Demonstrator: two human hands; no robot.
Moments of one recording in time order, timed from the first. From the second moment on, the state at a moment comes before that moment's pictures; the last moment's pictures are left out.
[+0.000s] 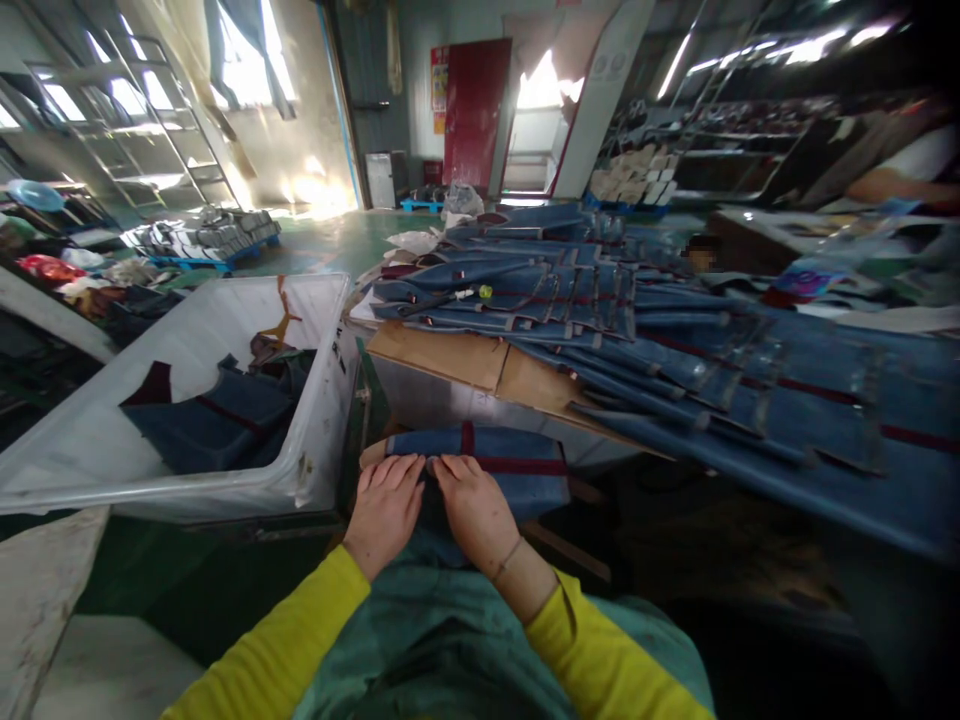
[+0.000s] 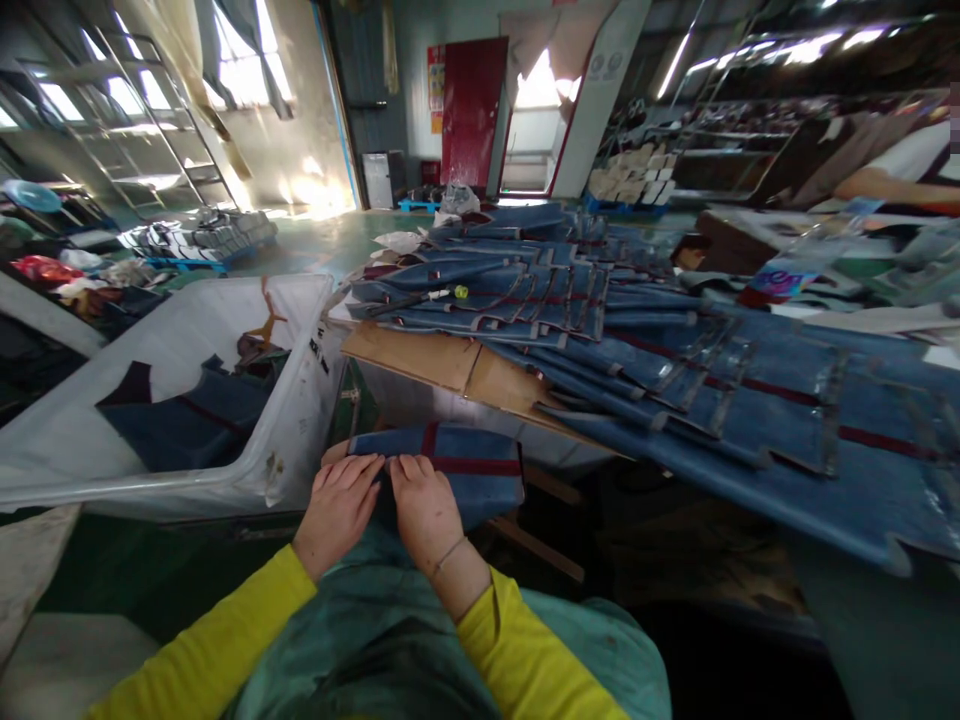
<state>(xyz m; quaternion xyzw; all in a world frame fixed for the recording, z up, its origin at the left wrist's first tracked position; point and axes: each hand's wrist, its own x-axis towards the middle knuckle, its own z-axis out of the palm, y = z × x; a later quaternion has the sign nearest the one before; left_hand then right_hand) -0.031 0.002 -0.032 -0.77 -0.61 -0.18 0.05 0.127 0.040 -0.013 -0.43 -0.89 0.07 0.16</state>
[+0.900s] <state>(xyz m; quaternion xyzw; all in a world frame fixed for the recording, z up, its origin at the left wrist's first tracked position) -0.079 0.118 -0.009 -0.77 -0.58 -0.26 -0.01 0.129 0.050 -0.003 -0.45 -0.88 0.08 0.12</state>
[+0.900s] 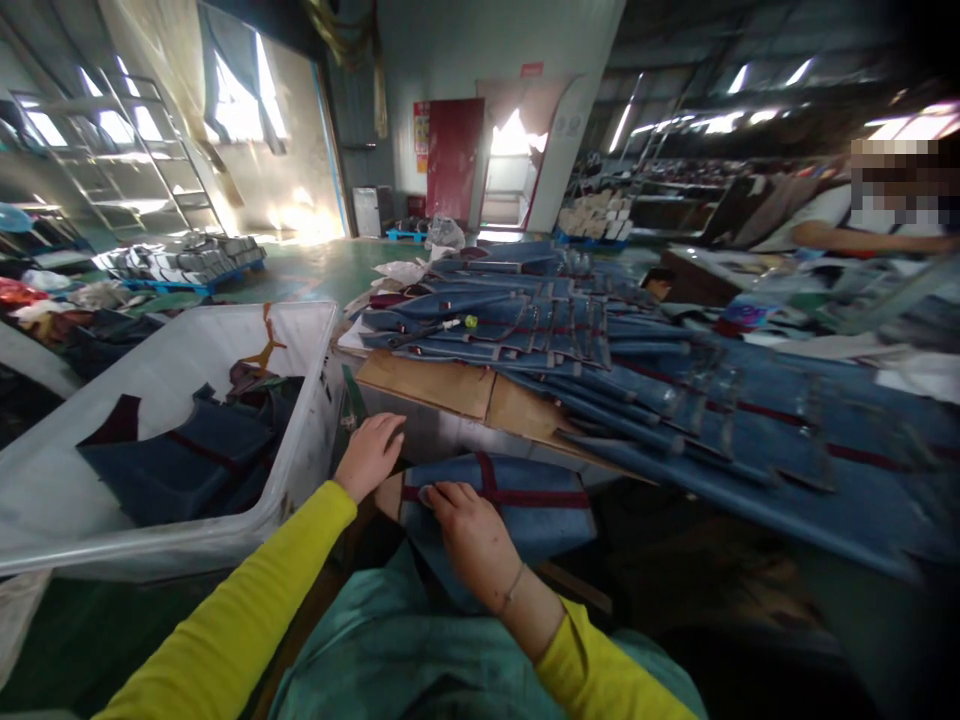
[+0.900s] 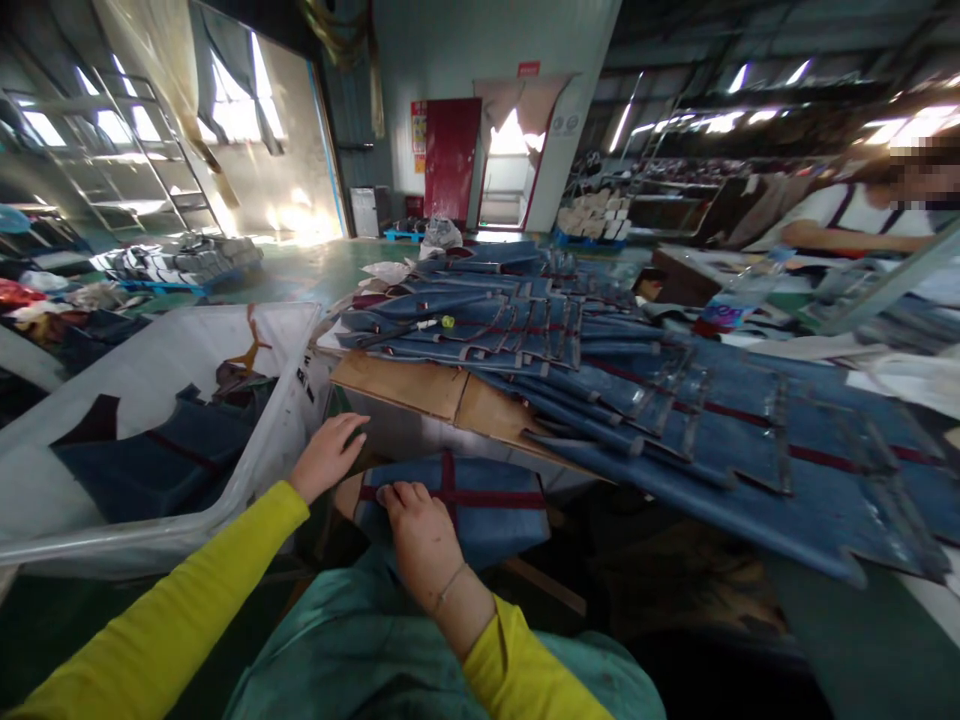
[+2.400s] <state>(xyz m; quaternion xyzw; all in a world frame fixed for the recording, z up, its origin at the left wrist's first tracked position) -0.059 -0.033 0.049 -0.59 -0.64 -0.14 -0.48 0.267 0.003 -0.040 -0.52 -0.81 0.00 0.26</state>
